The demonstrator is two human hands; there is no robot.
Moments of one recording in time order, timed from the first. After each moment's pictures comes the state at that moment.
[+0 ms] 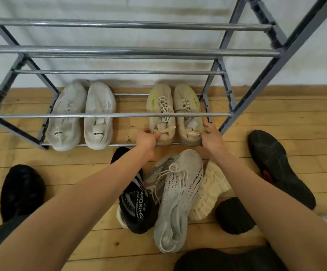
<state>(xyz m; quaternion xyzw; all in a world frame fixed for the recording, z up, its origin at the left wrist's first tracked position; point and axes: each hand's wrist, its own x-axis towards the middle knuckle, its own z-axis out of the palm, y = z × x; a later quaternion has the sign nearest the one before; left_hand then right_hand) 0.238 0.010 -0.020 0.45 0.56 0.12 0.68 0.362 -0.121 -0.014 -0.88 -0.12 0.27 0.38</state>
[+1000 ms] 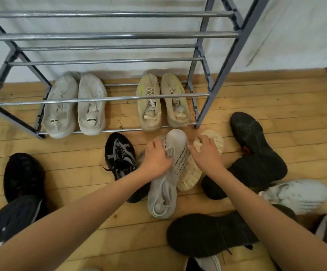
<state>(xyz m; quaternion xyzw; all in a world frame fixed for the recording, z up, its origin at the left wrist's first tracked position) 0.172 -0.102 0.013 0.84 0.35 -0.08 0.41 0.278 -0.219 0.007 -0.91 -0.21 0.22 0.27</state>
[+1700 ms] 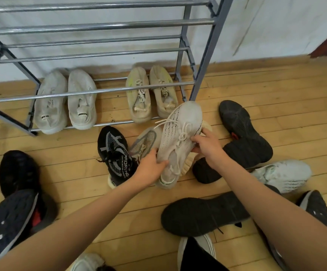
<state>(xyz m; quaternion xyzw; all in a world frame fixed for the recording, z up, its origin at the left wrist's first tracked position) 0.134 -0.141 0.025 0.77 0.35 -0.09 0.53 0.281 -0.248 0.028 -0.74 0.03 0.38 0.56</state>
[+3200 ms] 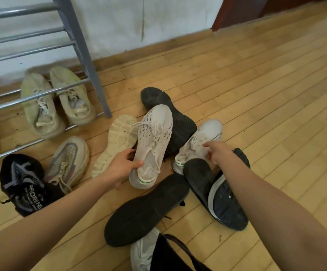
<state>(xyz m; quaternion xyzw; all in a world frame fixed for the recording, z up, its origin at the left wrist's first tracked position) 0.226 -0.227 -0.011 0.70 0.30 -0.19 0.61 0.360 -0.480 -0.011 -0.76 0.39 0.26 0.45</state>
